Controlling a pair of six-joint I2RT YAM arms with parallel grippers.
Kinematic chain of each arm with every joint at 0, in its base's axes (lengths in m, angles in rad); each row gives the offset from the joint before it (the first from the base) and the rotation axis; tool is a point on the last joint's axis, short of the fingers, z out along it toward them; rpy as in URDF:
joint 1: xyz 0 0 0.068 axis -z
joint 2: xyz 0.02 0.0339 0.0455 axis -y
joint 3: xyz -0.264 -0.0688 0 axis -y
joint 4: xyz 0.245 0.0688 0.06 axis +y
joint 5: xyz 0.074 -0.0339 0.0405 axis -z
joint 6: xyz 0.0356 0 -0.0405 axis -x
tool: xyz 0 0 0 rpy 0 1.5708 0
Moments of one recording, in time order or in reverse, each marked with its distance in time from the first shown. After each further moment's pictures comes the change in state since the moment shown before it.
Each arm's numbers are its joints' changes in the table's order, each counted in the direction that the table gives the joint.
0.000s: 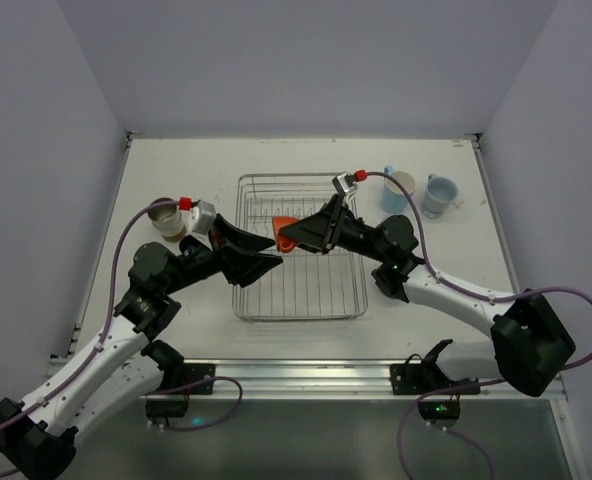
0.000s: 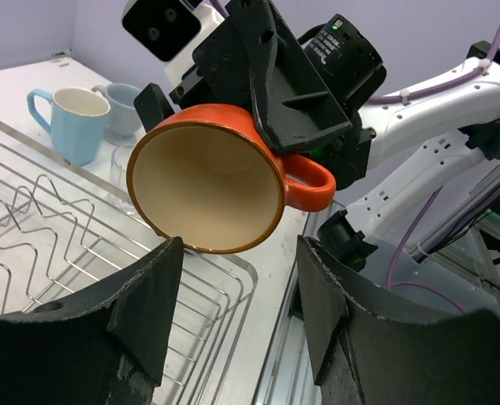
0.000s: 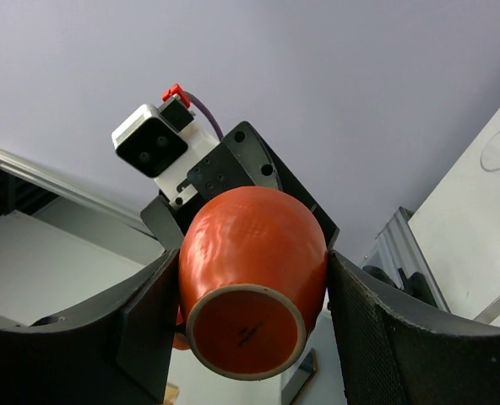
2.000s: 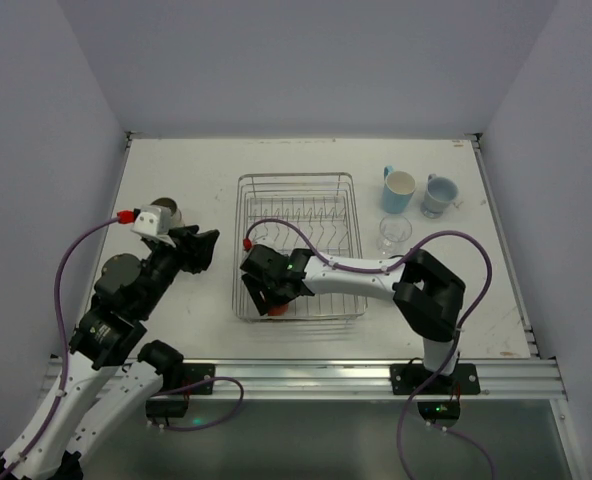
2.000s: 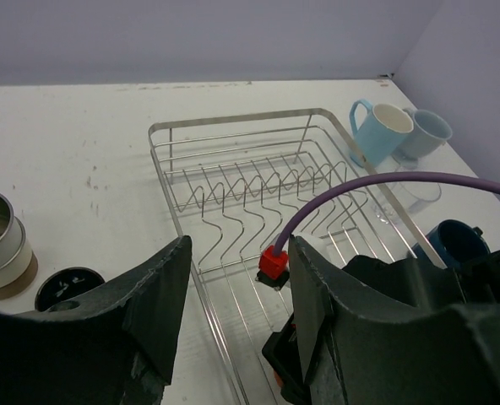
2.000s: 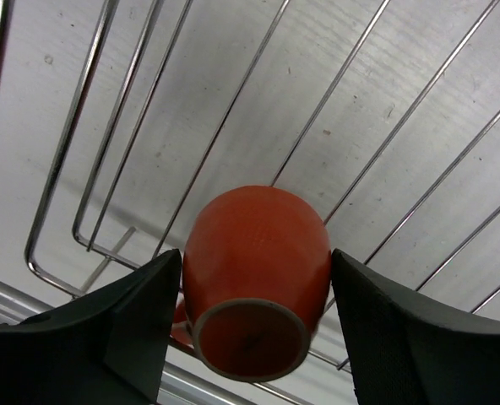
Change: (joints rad) left arm -0.068 0.233 0.167 0.660 -0.702 -0.295; right arm -0.420 -0.589 0.651 1.542 0.767 0.837
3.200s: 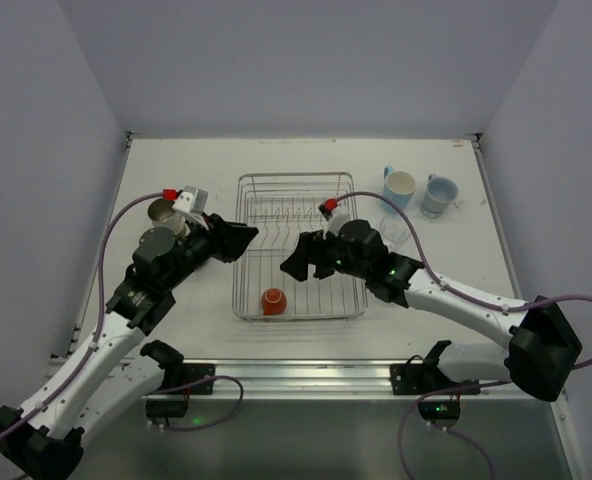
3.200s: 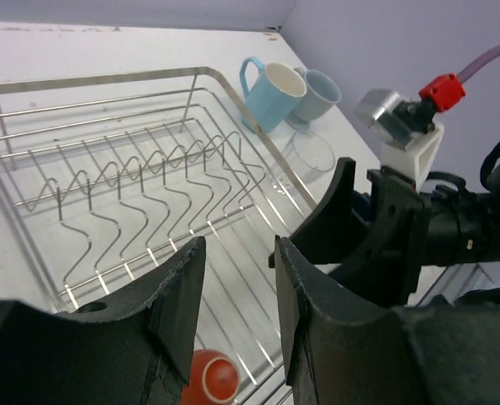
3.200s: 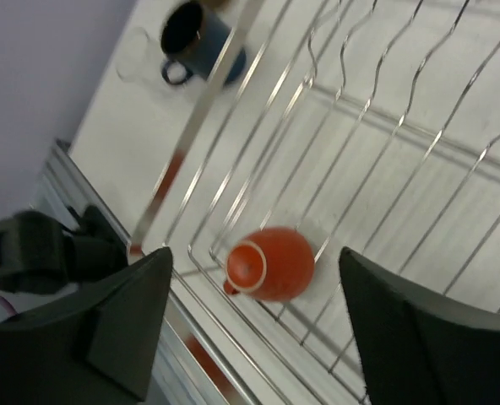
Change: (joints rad) left arm 0.000 -0.271 -0.067 -0.306 0.304 0.208; right arm 0.323 0.646 -0.579 -0.692 -0.338 -0.064
